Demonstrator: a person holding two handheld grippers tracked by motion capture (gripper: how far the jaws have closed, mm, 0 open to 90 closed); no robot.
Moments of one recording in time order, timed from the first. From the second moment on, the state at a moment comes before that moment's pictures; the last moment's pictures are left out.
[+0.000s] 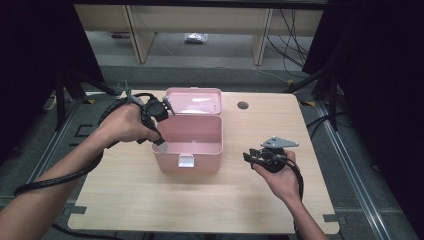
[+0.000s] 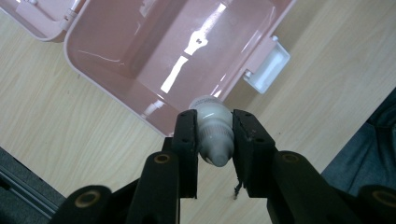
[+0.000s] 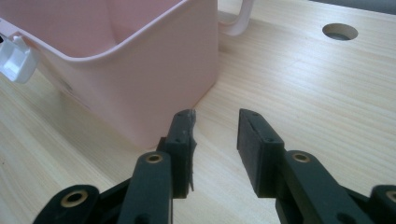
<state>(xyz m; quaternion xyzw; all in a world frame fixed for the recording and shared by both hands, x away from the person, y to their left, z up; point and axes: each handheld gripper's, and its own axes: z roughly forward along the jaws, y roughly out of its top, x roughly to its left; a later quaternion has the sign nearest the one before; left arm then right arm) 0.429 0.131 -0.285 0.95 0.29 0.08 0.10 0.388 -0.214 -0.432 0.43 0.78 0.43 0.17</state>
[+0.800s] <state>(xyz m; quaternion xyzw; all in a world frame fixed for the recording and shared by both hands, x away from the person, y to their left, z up) 0.459 0.126 -0.305 0.93 0.34 0.08 0.10 0.386 -0.217 -0.430 0.43 0.78 0.42 0.17</state>
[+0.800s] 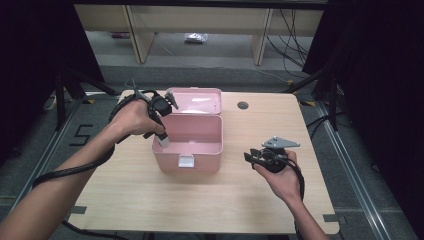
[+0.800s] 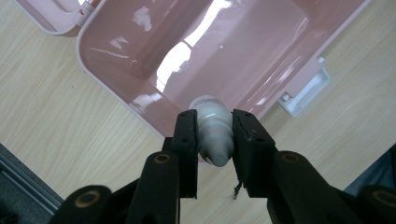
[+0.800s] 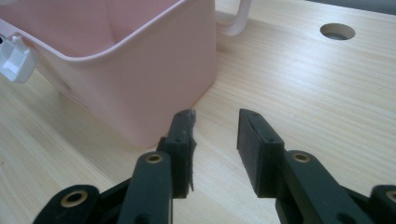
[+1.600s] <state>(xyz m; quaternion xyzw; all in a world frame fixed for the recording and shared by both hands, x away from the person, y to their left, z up) 0.477 0.124 -0.332 0.91 0.39 0.08 0.09 0.386 -0.220 -0.431 0.43 0.78 0.42 0.17</state>
